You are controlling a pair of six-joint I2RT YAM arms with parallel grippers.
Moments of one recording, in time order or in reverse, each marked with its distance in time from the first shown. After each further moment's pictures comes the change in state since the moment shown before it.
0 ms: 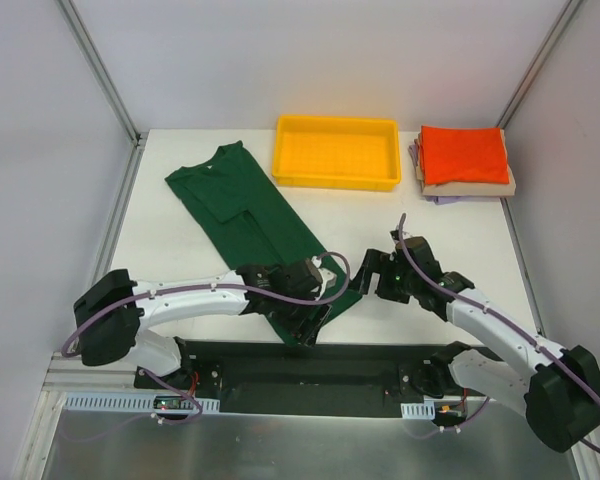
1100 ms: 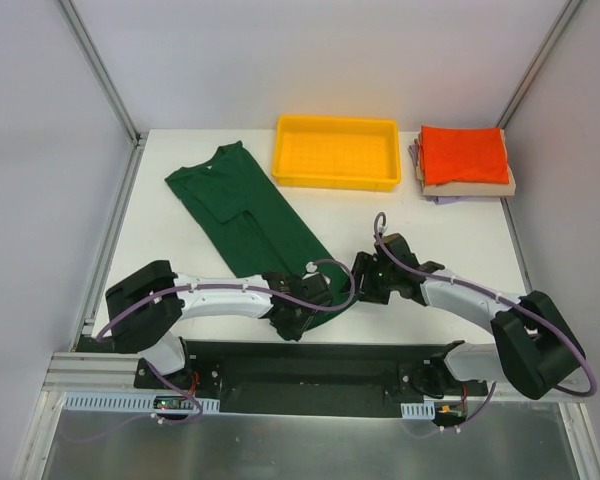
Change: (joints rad) left arm -0.042 0.188 0.003 -0.039 -0.260 -0.109; right arm 0.044 0.307 0.022 0.151 -0.055 0.109
